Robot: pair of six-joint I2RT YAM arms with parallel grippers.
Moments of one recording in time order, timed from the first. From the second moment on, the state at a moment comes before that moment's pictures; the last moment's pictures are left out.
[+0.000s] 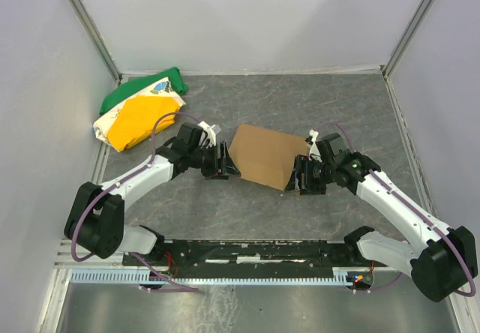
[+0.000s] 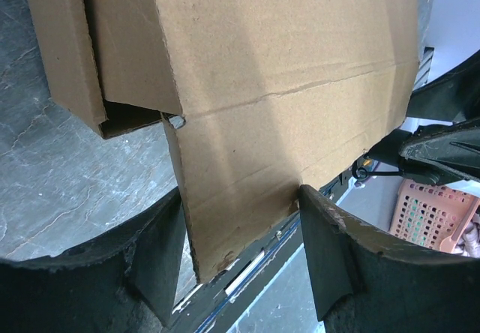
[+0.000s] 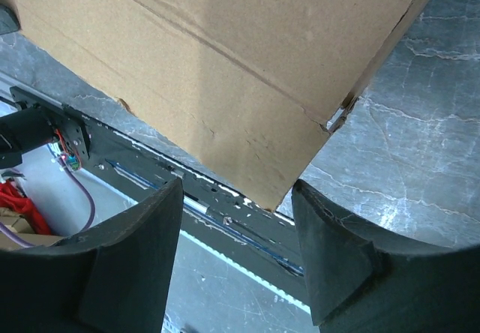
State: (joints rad) left arm -0.47 1.37 0.79 -0.28 0.59 -0.58; right arm 0.48 1.07 0.77 -0.71 -0.36 0.57
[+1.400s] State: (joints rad) left arm -0.46 1.37 0.81 -0.31 0.58 -0.57; right arm 0.48 1.10 0.75 -0.66 -0.52 0.69
